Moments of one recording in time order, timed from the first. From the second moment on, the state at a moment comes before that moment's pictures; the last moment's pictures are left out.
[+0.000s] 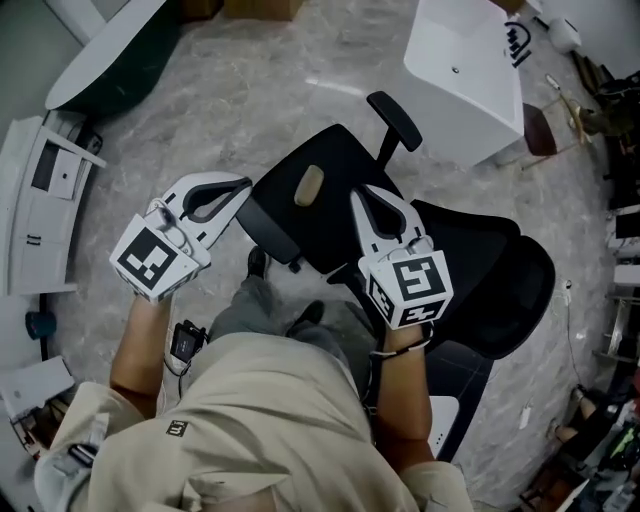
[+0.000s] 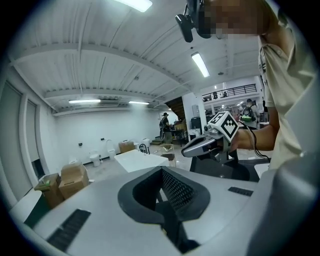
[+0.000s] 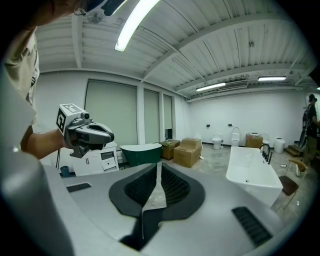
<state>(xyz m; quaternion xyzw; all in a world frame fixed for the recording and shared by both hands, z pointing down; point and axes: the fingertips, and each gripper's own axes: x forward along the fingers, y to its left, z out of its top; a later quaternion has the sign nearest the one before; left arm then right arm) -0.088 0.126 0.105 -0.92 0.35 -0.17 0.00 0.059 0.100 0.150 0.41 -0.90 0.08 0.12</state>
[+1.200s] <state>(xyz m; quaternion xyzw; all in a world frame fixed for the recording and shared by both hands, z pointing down) -0.034 -0.062 0.157 -0.99 0.06 -0.15 0.05 0.091 0.010 0.184 0.63 -0.75 0.13 0.15</state>
